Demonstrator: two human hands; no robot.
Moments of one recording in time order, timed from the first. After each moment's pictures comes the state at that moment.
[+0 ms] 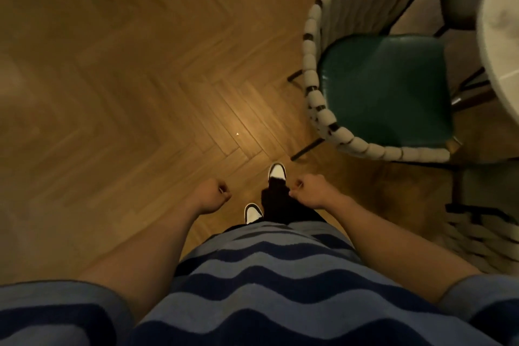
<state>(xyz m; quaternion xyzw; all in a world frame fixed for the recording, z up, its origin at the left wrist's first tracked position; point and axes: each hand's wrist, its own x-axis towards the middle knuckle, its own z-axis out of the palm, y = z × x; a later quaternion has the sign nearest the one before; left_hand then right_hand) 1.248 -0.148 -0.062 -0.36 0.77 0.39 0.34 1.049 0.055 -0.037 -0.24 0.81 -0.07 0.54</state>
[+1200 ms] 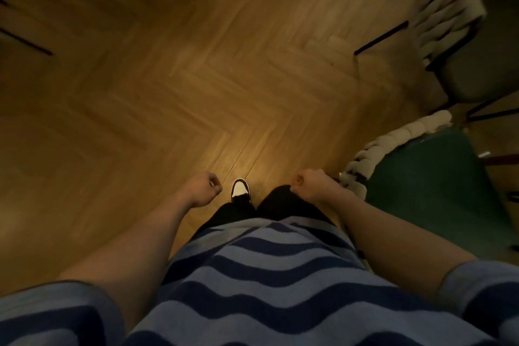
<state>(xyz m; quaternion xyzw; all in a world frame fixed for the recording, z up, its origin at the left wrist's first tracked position) 0.727 -0.671 -0.055 -0.23 0.84 0.28 0.41 0.614 -0.395 -0.044 -0.12 0.83 -0.14 0.53</state>
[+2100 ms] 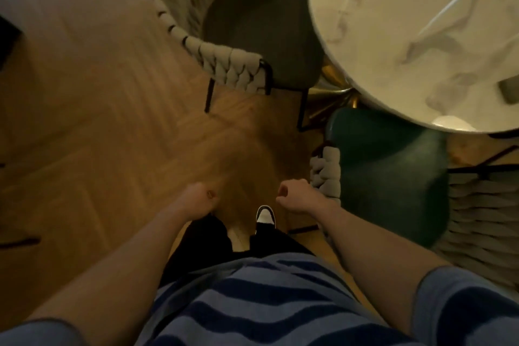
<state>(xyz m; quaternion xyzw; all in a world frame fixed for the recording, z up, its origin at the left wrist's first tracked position) 0.175 -0.493 -0.061 0.28 0.84 0.03 0.46 0.343 -0.282 -0.070 0.30 0.80 -0.34 0.39</state>
